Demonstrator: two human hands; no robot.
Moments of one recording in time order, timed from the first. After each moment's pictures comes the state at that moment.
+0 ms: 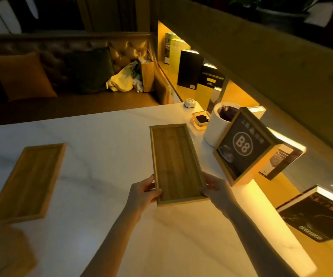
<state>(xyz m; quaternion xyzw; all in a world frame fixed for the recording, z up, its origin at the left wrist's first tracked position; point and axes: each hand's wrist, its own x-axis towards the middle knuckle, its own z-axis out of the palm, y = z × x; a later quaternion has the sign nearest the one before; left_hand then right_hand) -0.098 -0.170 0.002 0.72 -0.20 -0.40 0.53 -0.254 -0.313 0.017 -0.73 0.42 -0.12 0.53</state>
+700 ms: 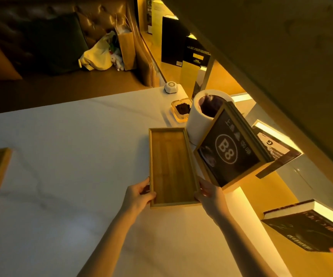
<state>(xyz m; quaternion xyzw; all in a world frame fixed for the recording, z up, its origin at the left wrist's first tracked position) -0.110 -0.289 -0.053 0.75 -0.17 -0.44 0.46 -0.271 -0.414 -0.049 -0.73 0.48 -0.10 0.48</state>
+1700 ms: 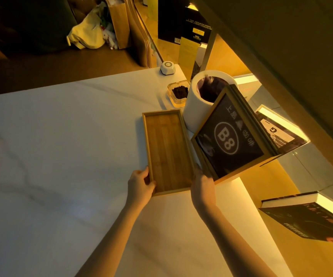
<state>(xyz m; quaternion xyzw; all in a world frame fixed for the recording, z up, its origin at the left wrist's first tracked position) -0.121 -0.315 -0.084 0.86 -0.30 -0.28 0.30 -0.255 -0.415 -0.095 -0.82 0.51 -0.06 0.26</state>
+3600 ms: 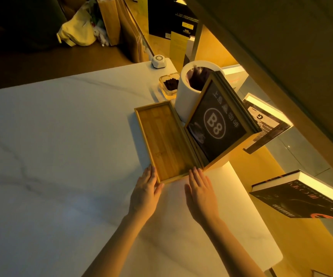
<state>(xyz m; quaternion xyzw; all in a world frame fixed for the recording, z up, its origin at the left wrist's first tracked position) -0.167 -0.286 -0.109 0.84 -0.44 -0.23 0.22 -0.306 -0.377 -0.101 -0.89 0.43 -0.02 0.12</state>
